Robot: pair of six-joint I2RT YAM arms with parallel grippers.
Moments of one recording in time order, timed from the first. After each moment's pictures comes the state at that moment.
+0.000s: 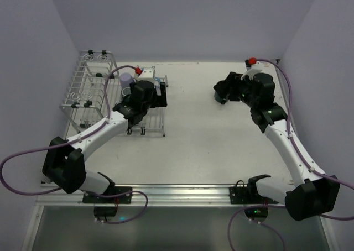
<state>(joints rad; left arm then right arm) -0.57 1.39 1.02 -0.15 -0.34 -0.36 0.24 1.15 1.09 -0.22 -0.21 0.42</state>
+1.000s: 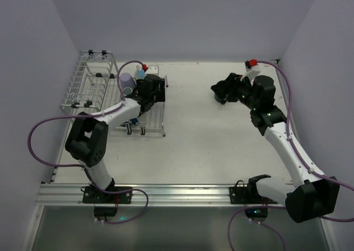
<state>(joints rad) -0.49 1.74 1.19 -0.08 -0.40 -0.32 0.24 1.13 1.00 -0.10 -0.30 0.49</state>
